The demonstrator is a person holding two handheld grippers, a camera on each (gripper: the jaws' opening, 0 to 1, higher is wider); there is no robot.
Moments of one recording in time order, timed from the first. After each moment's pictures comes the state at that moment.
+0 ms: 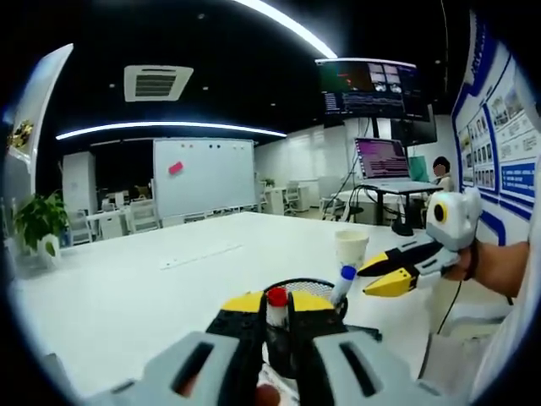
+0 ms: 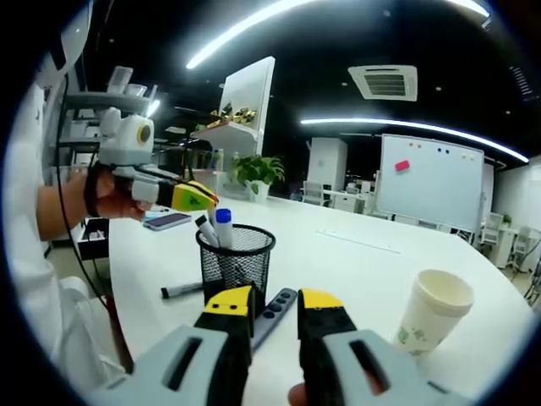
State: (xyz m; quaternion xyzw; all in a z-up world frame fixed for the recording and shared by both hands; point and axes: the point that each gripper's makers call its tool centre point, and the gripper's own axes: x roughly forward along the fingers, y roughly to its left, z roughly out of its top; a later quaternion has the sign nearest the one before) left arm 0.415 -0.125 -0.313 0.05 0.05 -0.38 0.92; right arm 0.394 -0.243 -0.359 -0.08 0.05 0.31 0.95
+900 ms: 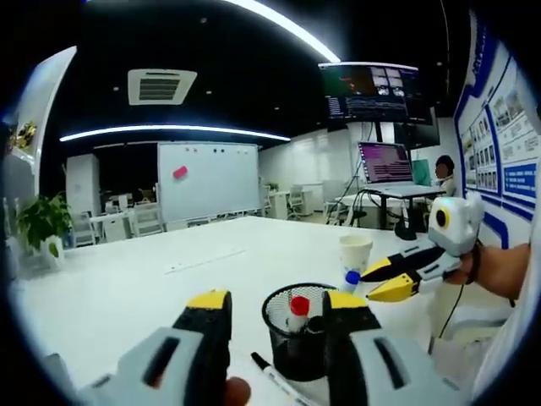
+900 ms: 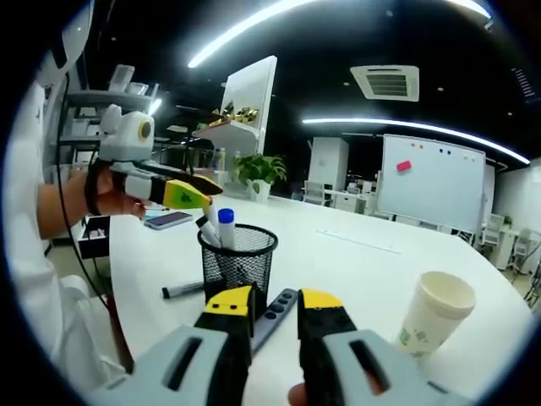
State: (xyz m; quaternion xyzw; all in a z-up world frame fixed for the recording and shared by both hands) left arm 0.415 -0.121 -0.305 0.05 0.03 -0.37 0.93; right arm 0.394 -0.242 -0.359 -0.09 0.05 0.31 0.95
